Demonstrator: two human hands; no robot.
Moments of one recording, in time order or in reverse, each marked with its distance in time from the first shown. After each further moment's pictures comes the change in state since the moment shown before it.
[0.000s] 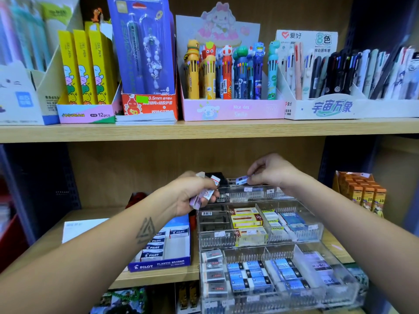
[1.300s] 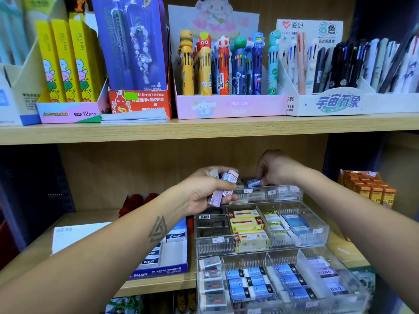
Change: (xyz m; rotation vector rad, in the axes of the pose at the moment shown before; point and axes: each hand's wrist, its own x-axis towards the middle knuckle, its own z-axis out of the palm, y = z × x) left_hand 0.015 0.005 0.029 -0.116 -0.177 0.024; right_hand 0.029 0.005 -0.016 -0.647 -0.050 -0.032
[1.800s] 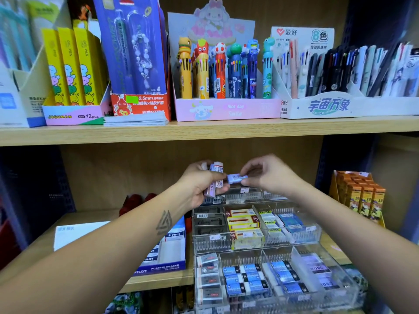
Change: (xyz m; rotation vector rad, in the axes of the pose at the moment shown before) left_hand 0.007 0.004 0.001 -0.124 0.230 0.077; right_hand -0.033 -0.012 0.015 0.560 0.137 -0.143
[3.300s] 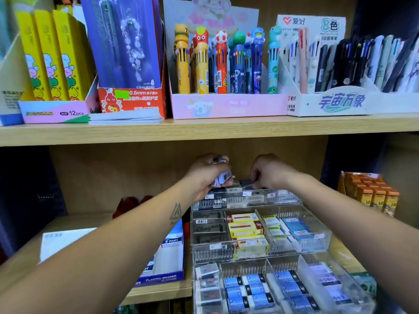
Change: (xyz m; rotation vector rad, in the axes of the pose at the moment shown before) left_hand 0.044 -0.001 0.011 0.143 -0.066 0.070; right_hand 0.046 0.017 -0.002 -0.608 -0.149 0.091
